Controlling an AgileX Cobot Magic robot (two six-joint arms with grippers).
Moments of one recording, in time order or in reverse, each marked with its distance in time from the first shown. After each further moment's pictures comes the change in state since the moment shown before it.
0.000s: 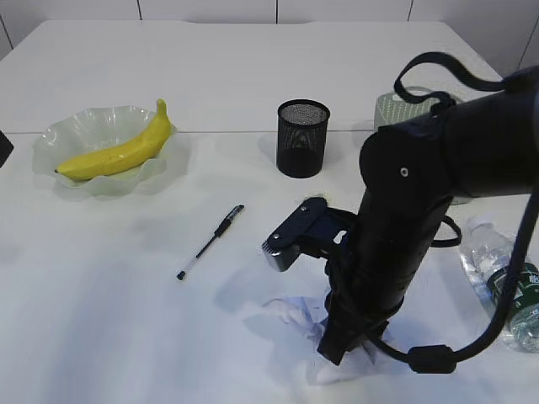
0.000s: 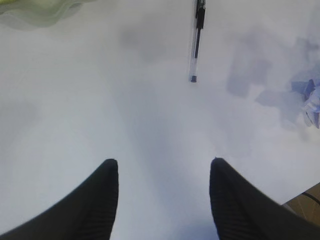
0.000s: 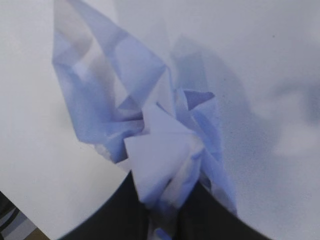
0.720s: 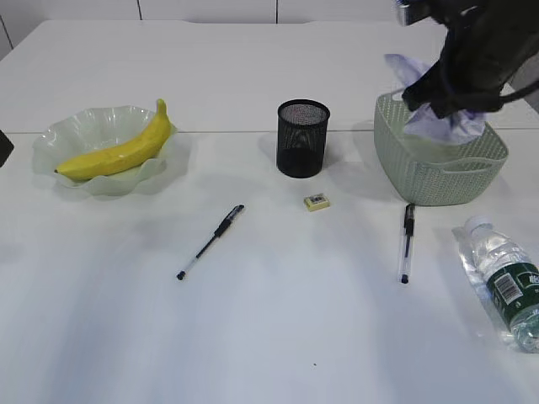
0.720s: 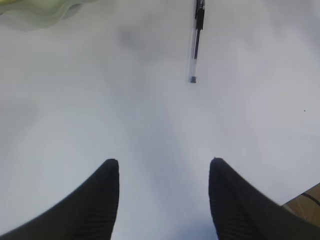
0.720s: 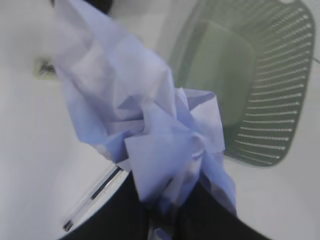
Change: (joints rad) left arm 0.000 0.000 0.000 -0.002 0.000 0.000; right arm -0.336 -0.080 -0.394 -0.418 0.015 0.386
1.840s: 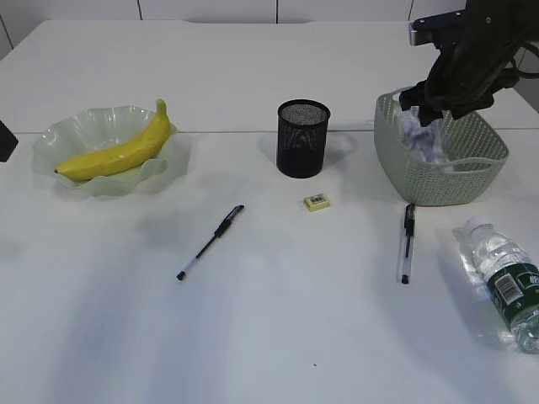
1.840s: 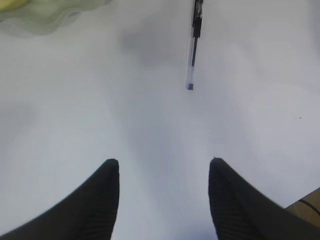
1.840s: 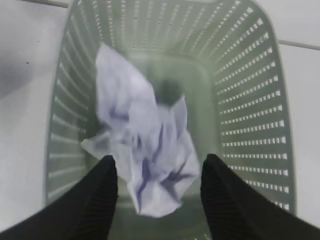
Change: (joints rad) left arm 0.000 0.000 0.000 -0.016 -0.018 0.000; right arm -0.187 0.398 -0.334 0.035 -0.094 0.123
